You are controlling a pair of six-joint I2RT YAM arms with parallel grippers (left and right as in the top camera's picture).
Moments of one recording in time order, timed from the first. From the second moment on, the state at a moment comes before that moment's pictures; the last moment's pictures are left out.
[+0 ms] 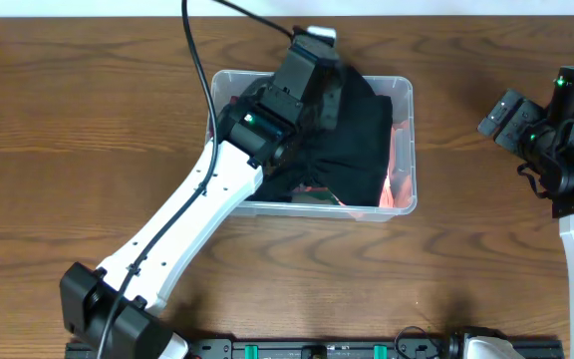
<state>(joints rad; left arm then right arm) -0.63 1.69 1.61 -0.61 -0.14 -0.33 -0.08 1.26 1.40 -0.99 0.14 0.46</state>
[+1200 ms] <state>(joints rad) -0.50 1.39 1.61 -0.91 -0.09 -0.24 -0.08 1.26 1.40 -0.99 0.14 0.46</state>
